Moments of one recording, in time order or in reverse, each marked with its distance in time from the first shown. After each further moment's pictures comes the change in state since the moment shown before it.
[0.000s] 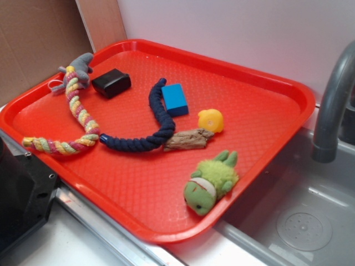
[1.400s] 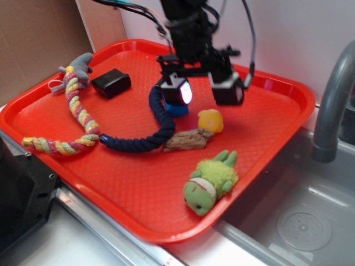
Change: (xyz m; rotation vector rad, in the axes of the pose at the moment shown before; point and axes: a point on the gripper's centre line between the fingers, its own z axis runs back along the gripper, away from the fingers) arm 0.135 -0.085 -0.222 -0.167 0.107 0.216
